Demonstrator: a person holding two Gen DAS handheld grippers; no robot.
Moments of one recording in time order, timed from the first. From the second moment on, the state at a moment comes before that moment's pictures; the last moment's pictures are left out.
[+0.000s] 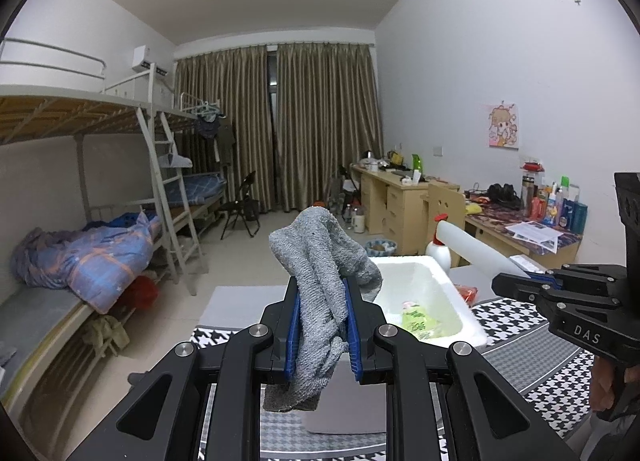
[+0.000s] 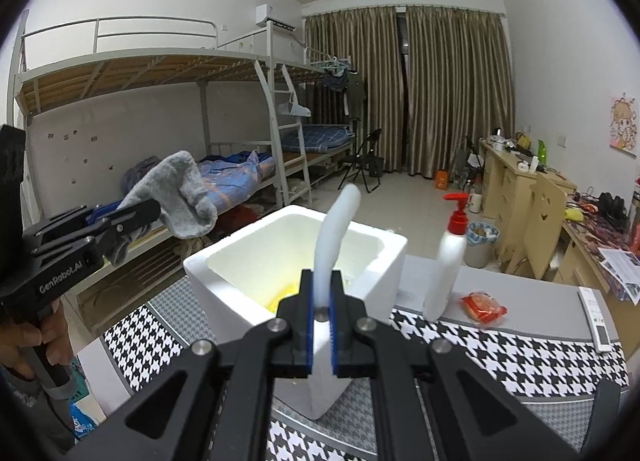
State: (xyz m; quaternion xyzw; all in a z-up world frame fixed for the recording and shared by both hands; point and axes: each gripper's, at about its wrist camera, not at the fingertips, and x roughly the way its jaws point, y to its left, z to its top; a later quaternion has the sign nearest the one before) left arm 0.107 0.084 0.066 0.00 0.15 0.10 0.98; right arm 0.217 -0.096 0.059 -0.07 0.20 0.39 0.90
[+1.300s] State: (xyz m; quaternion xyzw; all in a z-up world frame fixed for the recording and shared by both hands) left arm 0.102 0.104 0.056 -0.02 0.16 0.15 0.98; right arm 0.242 -0.032 0.040 -0.08 0.25 0.40 0.88
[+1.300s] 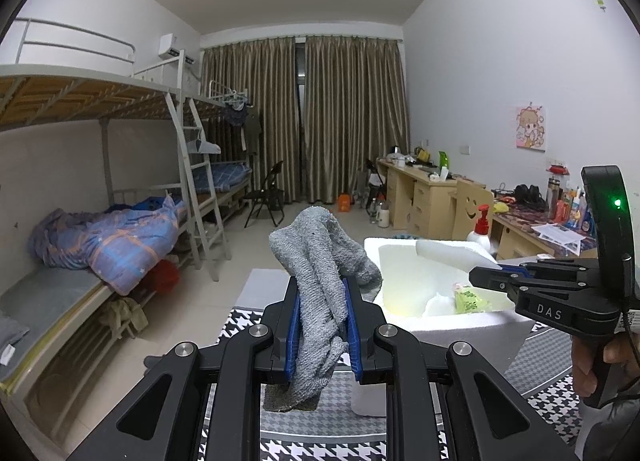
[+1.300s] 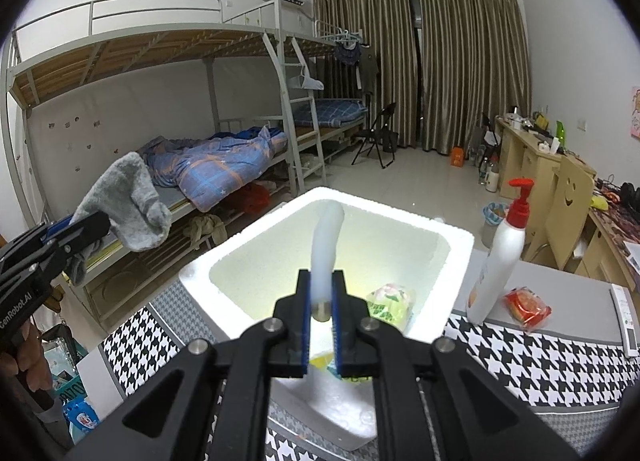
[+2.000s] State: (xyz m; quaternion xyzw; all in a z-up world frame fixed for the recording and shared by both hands) left arm 0.101 0.112 0.054 -0.03 0.16 0.16 0.97; right arm 0.234 -0.026 0.039 -0.09 0.24 0.41 0.87
